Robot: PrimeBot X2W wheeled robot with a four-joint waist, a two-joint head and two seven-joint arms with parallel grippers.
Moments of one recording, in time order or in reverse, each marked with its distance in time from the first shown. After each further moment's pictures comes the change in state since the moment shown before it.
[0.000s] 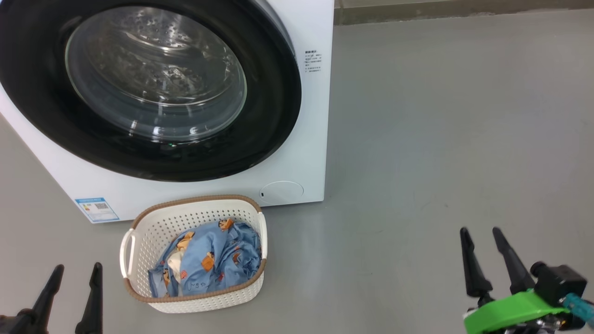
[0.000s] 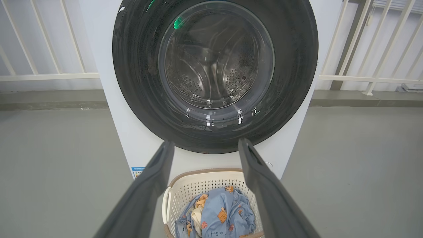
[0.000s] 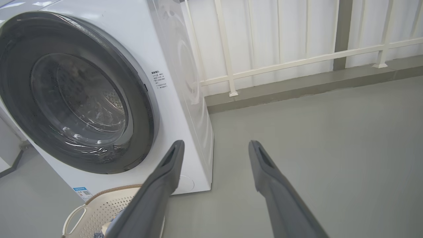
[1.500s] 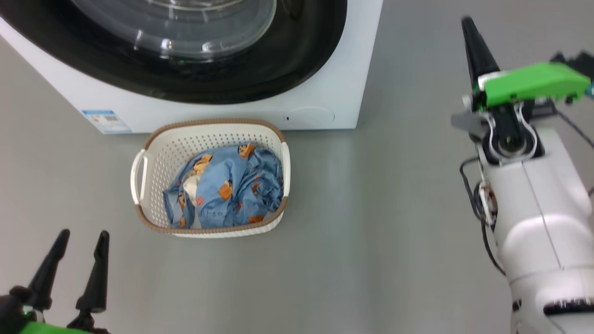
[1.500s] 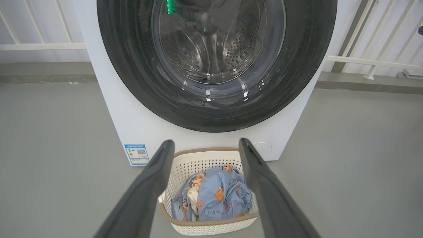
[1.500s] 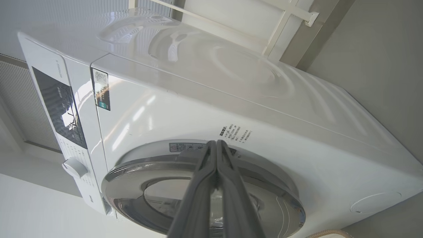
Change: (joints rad) left arm -0.019 0.064 -0.063 -0.166 -0.091 0.000 0.000; right arm -0.869 -0.023 0.031 0.502 1.009 0.000 0.285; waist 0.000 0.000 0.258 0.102
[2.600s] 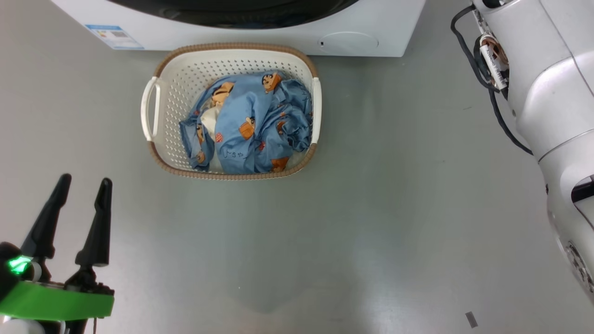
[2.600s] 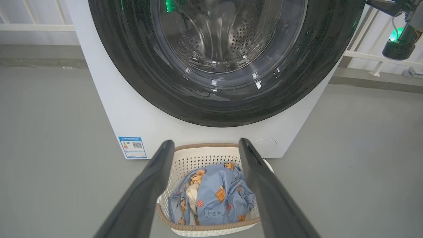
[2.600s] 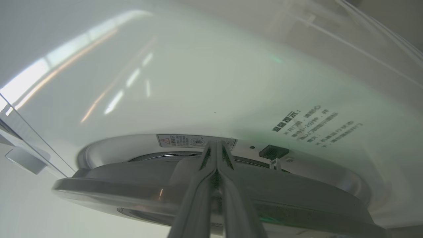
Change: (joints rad) left arm -0.143 0.030 -0.060 -0.080 -0.091 0.000 -0.004; right arm -0.657 -0.012 0.454 0.469 0.304 -0.002 -0.048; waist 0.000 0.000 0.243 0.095
